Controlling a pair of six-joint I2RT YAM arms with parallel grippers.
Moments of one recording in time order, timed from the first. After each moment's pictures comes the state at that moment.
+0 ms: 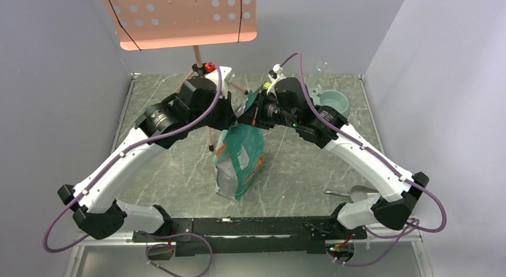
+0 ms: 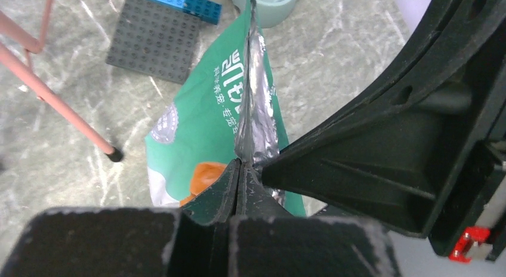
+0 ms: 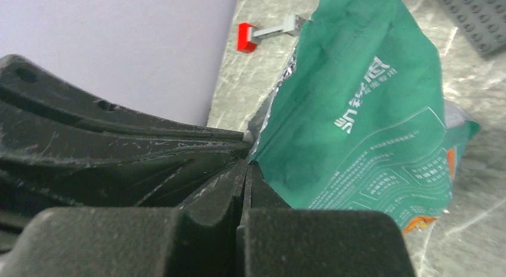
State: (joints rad) left arm -0.78 1.29 1.62 -0.86 -0.07 -0.42; right arm 0.83 1.36 1.53 -0.59 -0.10 0.88
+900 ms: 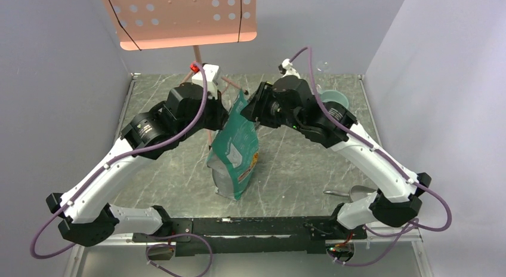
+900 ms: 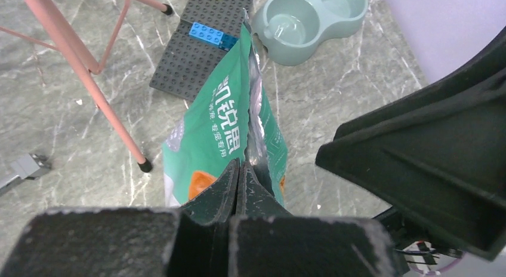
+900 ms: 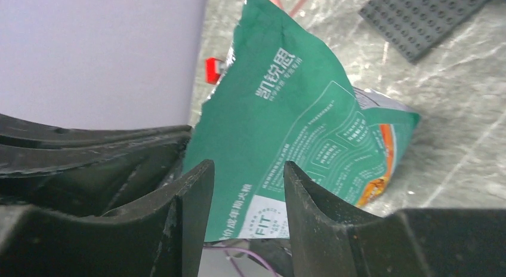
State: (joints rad) left arm -0.87 1.23 1.66 -0.88 -0.33 -0.42; right arm 0.94 1.43 1.80 -0.92 0.24 0.91
